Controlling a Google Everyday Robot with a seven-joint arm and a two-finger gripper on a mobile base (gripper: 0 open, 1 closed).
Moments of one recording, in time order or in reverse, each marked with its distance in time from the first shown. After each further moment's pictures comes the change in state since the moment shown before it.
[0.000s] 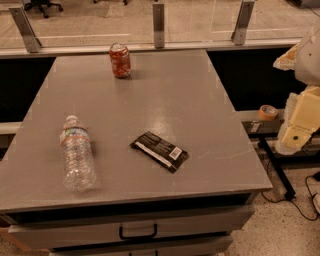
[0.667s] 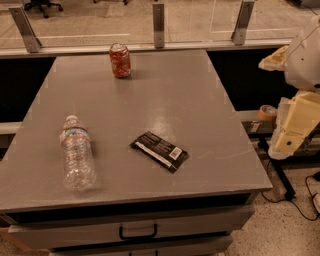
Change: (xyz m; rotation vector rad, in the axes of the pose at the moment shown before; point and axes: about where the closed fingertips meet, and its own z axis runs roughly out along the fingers) arm -0.020 0.011 0.002 -0.006 -0.056 -0.099
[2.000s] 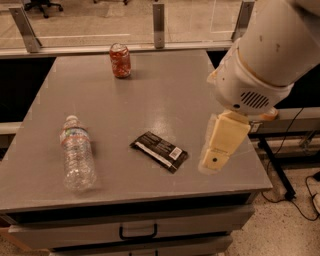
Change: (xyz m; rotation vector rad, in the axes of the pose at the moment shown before) arm -0.094 0.036 0.035 -0.018 -0.076 0.037
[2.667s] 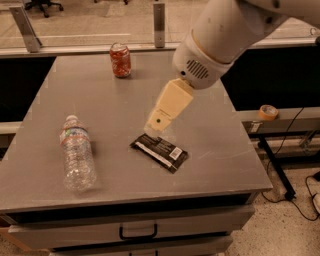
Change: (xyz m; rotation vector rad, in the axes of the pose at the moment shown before) arm -0.072 -0.045 0.037 -0.069 -0.154 0.214
